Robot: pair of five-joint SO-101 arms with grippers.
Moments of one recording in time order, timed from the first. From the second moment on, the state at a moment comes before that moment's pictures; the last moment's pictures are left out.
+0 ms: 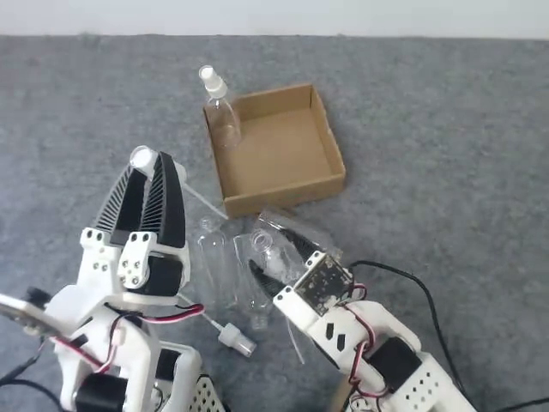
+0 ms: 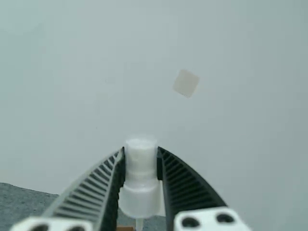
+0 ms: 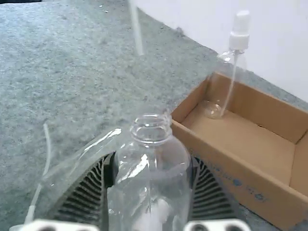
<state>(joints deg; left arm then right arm) 4.1 -103.3 64.5 39.3 28.0 -47.6 -102.7 95.1 35.5 8.8</state>
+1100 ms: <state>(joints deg) 15.8 -103.4 67.7 40.6 26.1 -48.0 -102.7 95.1 35.6 8.8</state>
